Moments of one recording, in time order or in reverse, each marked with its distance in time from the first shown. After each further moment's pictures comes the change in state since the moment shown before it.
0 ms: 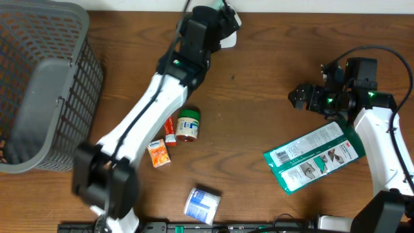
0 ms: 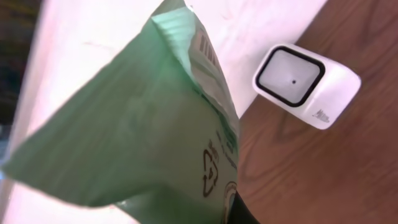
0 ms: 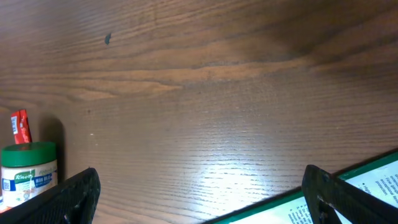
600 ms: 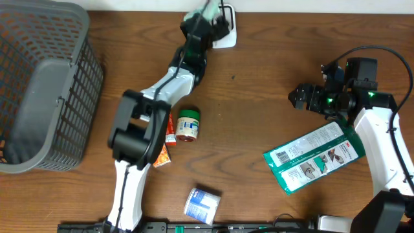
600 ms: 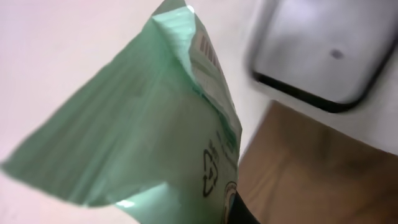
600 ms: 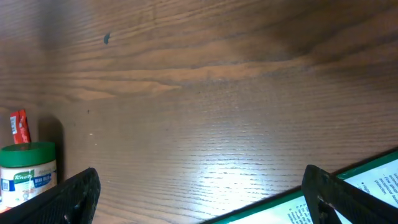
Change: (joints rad) left arm 0.098 0.439 0.000 0.611 0.034 0.312; right arm 0.000 0.000 0.000 -0.001 0.002 0.000
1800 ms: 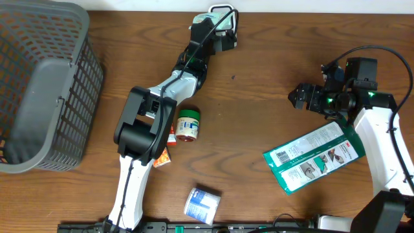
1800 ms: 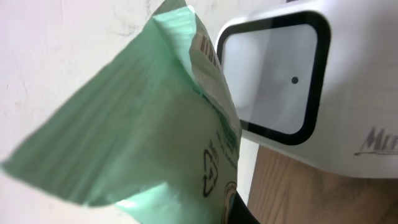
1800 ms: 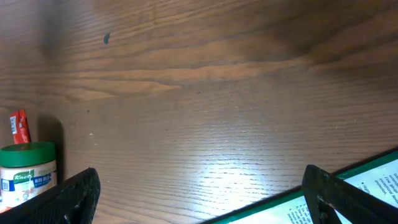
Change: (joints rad) left arm -0.003 0.048 0.000 0.092 0.145 0.227; right arm 0.000 0.000 0.000 0.000 0.000 0.000
